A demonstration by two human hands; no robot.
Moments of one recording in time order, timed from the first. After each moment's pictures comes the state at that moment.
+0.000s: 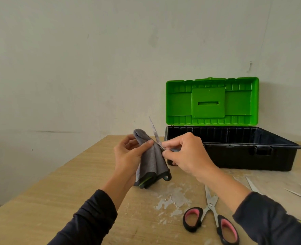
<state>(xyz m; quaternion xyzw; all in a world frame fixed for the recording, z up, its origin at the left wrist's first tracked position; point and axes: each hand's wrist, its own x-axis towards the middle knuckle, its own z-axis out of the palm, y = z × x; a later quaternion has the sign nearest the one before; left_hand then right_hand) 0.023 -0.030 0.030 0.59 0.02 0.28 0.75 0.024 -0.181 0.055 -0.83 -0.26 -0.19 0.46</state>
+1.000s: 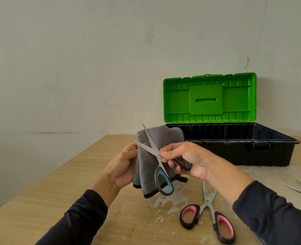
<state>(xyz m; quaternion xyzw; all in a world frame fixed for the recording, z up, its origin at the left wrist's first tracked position) 0.019 -0.010 0.022 0.49 -0.21 -0.05 0.85 0.036 -0.195 0.056 -0.67 -0.14 0.24 0.69</state>
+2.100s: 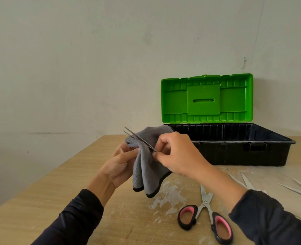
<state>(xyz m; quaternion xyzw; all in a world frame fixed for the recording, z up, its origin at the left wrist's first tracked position) 0.027 -0.001 0.018 0.52 -0.24 0.00 0.82 0.021 -0.180 0.058 -0.86 -0.31 -0.17 0.37</state>
